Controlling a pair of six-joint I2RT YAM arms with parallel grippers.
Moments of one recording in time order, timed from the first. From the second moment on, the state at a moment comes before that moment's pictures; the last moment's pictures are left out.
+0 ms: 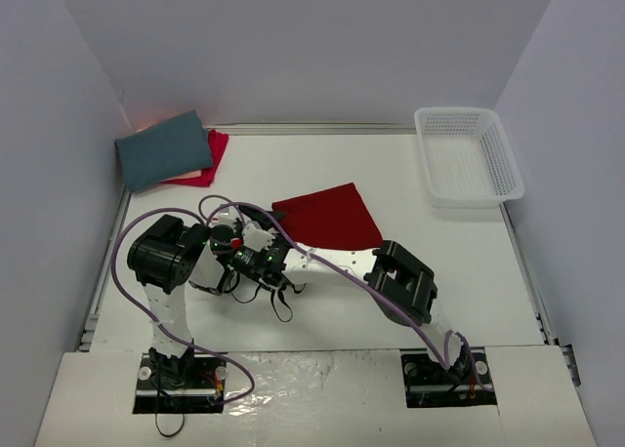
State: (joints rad) left arm -0.34 1.96 0.46 1.31 0.32 -1.52; right arm 1.18 2.10 1.57 -0.76 0.88 0.11
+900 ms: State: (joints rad) left arm -0.36 1.98 0.47 1.35 0.30 -1.54; right arm 1.18 2.08 1.55 -0.77 0.86 0.10
